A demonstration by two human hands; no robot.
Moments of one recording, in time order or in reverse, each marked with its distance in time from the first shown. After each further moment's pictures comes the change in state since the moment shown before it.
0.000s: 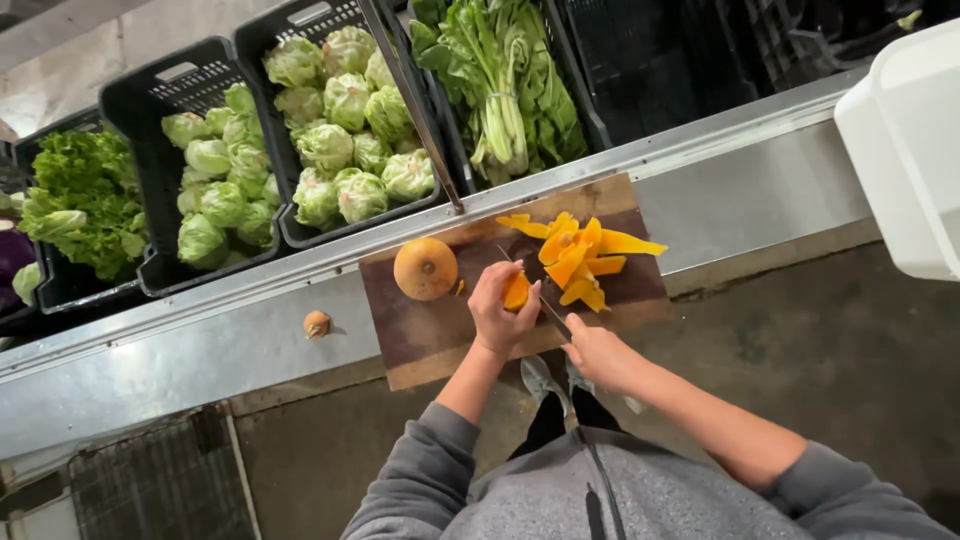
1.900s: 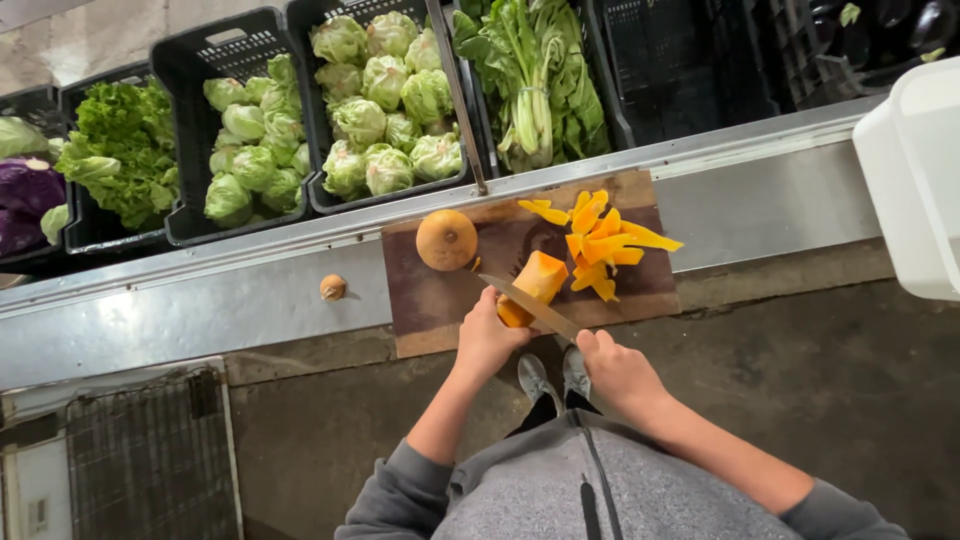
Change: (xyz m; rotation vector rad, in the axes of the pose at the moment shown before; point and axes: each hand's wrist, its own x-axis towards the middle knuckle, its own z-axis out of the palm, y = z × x) left_hand -0.024 0.049 -0.070 0.261 -0.499 -0.793; right_hand -0.057 -0.007 0.018 -0.458 0.323 -0.261
